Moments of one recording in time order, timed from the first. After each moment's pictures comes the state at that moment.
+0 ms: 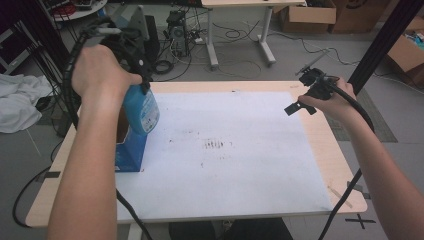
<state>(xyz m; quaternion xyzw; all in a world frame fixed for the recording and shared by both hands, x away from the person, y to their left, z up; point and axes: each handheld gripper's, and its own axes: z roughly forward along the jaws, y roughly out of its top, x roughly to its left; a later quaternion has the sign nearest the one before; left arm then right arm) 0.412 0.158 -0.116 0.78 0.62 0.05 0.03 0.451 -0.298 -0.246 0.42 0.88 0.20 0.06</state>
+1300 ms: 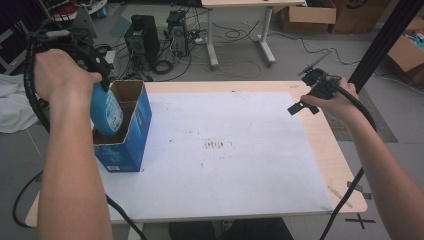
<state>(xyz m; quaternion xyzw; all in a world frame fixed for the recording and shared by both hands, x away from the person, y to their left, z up) 0.414 0.242 -0.128 0.69 0.72 0.07 0.03 0.457 -0.309 -0.251 0.43 0.88 0.19 0.06</state>
